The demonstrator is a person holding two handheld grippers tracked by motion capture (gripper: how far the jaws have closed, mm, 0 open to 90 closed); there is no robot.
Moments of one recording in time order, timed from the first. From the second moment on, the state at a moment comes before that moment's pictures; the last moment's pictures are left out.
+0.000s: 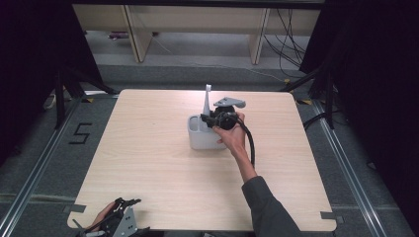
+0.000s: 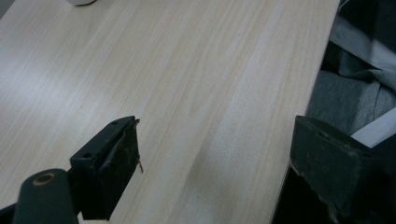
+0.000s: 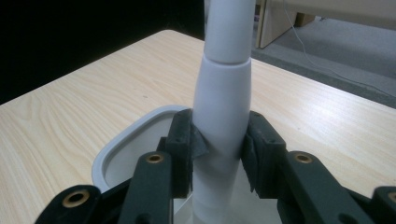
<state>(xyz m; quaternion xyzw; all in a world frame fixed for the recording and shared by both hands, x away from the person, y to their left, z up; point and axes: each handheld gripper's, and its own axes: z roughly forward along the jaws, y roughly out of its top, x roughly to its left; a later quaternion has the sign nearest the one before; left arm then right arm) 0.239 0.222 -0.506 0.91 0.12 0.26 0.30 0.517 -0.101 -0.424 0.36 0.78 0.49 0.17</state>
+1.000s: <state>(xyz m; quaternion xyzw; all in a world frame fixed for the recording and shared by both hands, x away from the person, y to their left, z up) 0.238 0.222 -0.506 0.91 0.12 0.26 0.30 0.516 -0.099 -0.425 0.35 0.78 0.49 0.19</state>
